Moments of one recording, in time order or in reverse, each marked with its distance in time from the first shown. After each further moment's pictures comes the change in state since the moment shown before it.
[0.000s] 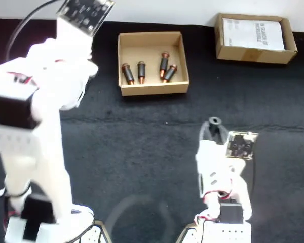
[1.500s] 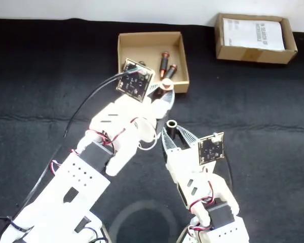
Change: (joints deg) left arm 26.9 -28.6 83.1 -78.7 28.5; right arm -19.4 0.0 0.0 -2.9 -1.8
